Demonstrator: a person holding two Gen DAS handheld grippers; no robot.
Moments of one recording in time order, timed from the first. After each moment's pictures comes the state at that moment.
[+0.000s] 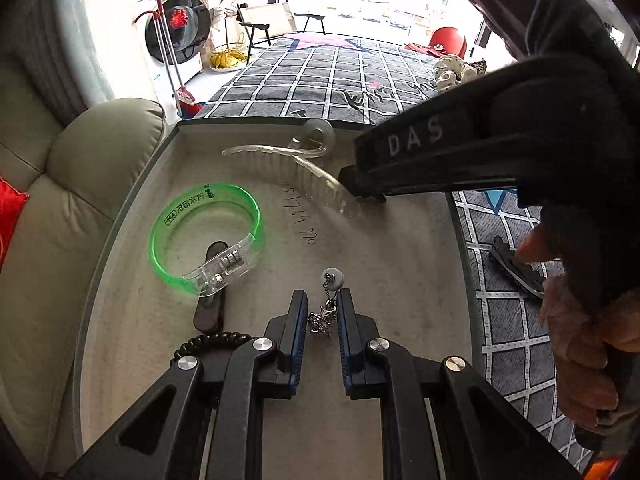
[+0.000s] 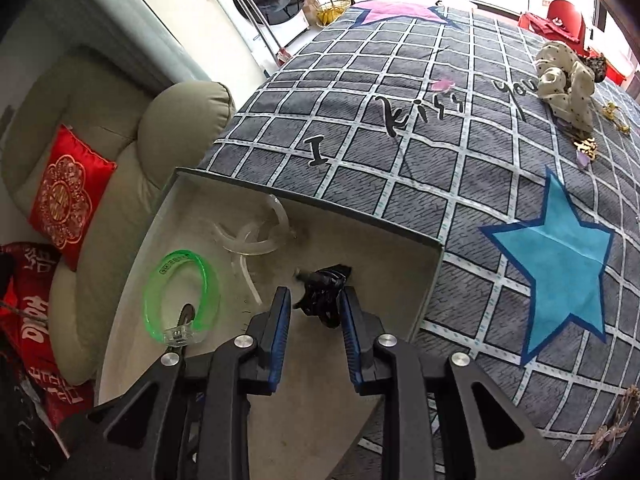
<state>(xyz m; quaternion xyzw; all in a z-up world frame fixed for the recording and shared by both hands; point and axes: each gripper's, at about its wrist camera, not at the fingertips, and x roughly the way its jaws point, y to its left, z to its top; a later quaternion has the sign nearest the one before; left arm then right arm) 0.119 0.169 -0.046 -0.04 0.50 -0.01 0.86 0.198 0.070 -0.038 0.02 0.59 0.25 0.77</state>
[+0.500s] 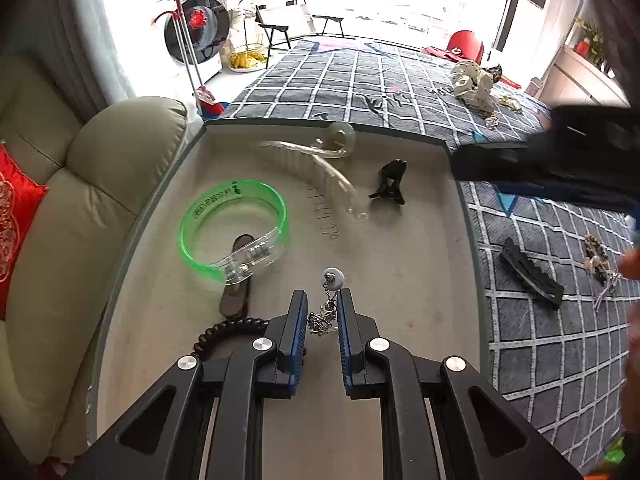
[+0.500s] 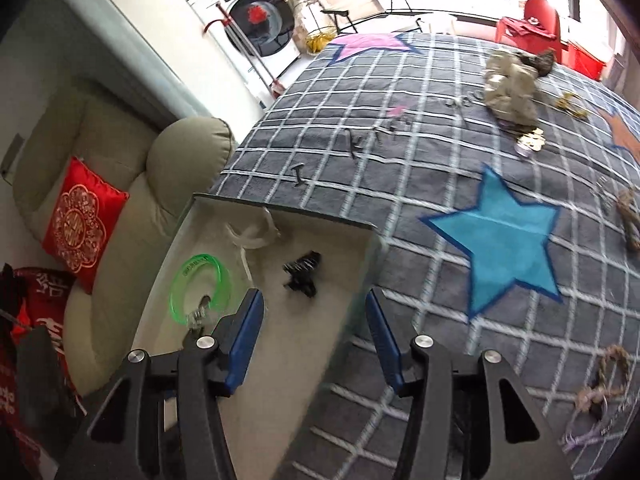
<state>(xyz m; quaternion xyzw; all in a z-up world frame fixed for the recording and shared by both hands) 0.111 0.164 -0.036 -0.03 0.50 0.03 0.86 0.166 0.013 0.001 0.06 0.55 0.23 0.80</state>
